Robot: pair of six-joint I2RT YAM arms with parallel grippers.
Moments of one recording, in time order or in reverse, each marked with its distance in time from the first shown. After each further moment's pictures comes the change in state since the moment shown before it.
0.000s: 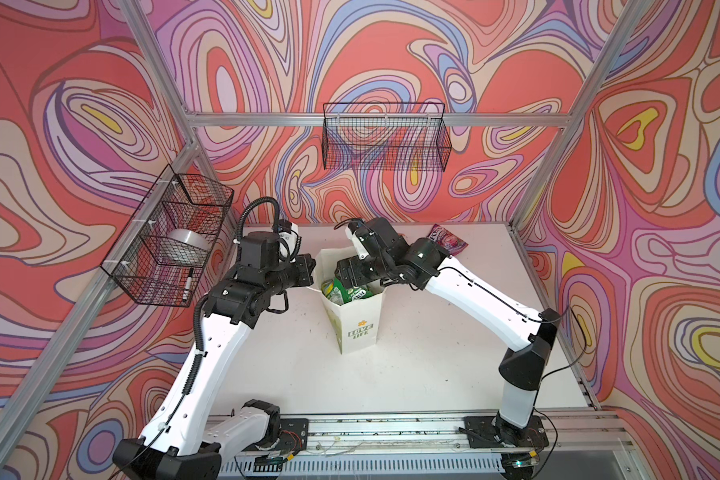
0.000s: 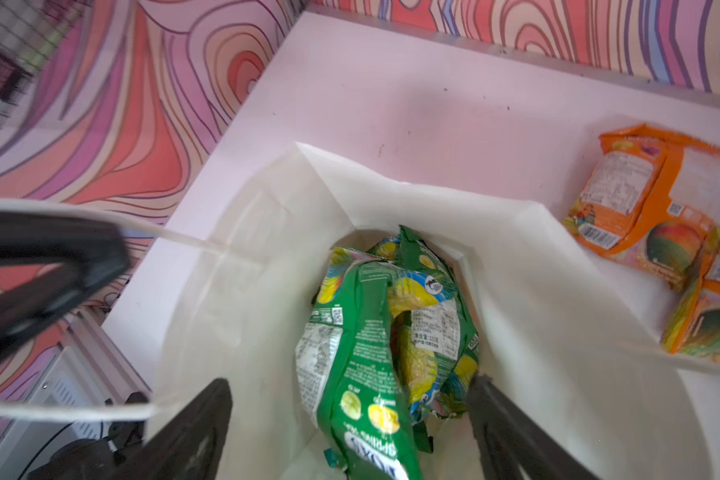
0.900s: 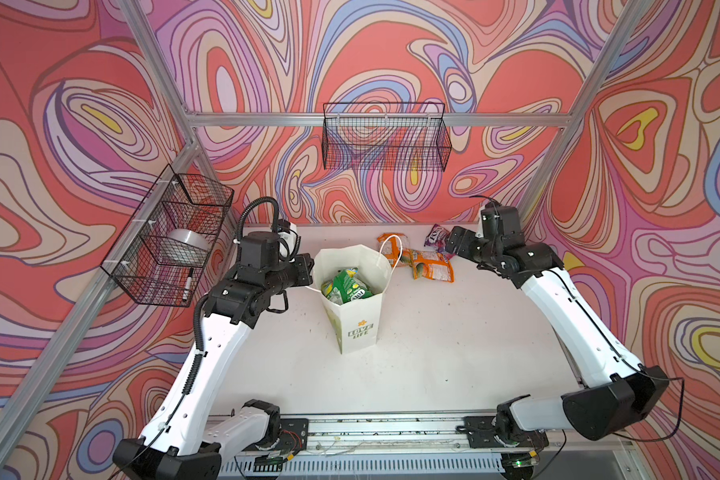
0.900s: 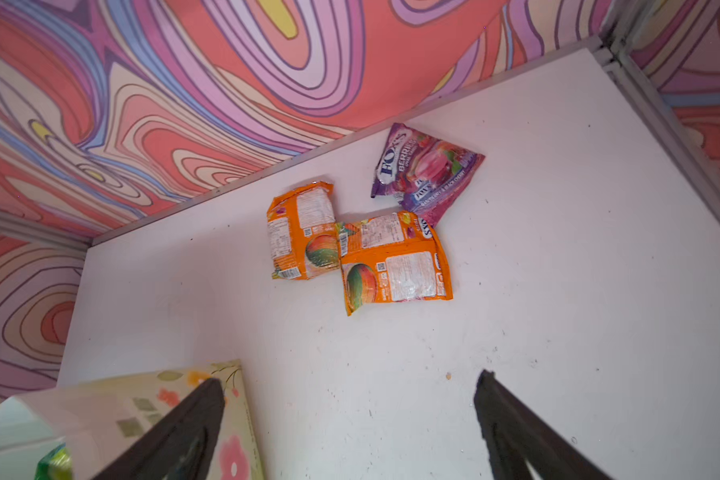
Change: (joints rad) left arm 0.000 0.000 0.000 -0.001 -0.022 -0.003; right arm -0.660 -0.444 -0.610 0.183 0.034 0.155
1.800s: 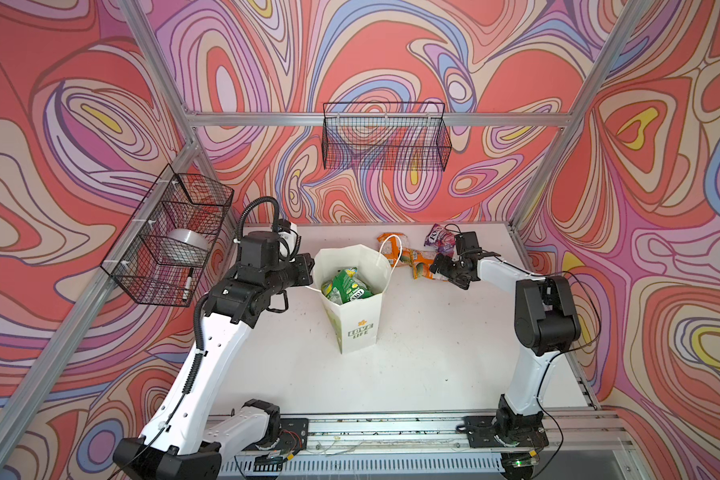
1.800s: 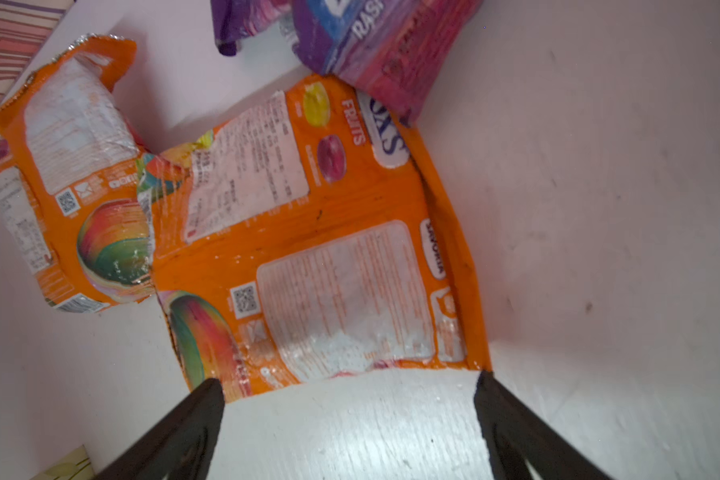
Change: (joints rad) left arm 0.000 0.002 0.000 0.000 0.004 0.003; right arm -0.115 0.570 -0.072 0.339 -0.199 0.011
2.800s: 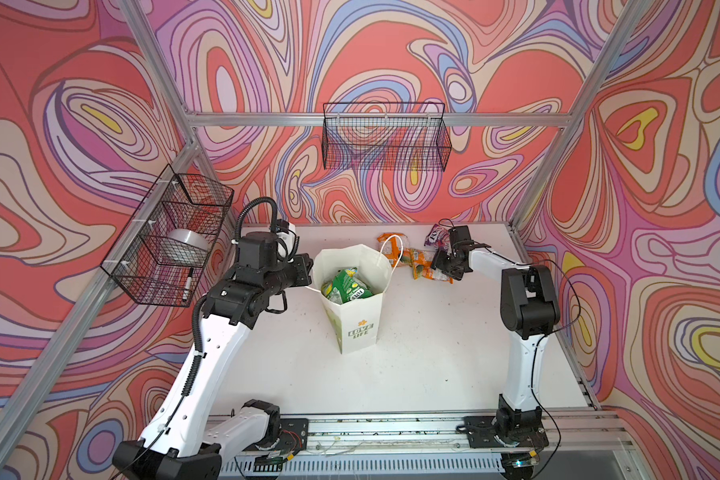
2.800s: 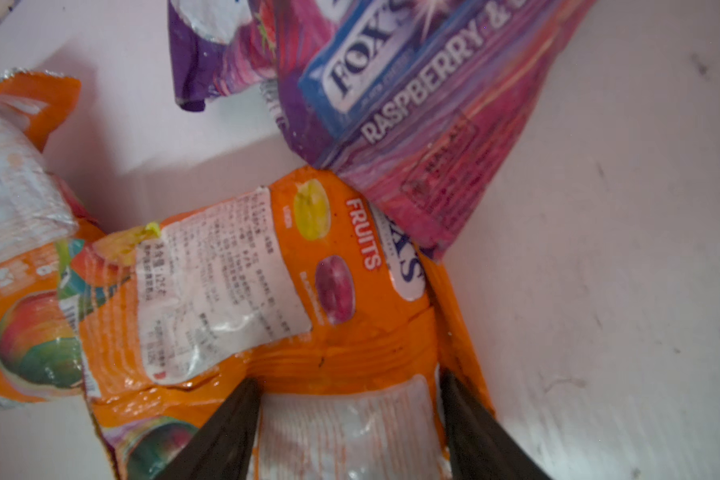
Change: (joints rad) left arm 0.010 -0.010 -0.002 -0.003 0.003 0.000; right arm 0.000 0.170 0.161 -0.037 0.037 -0.041
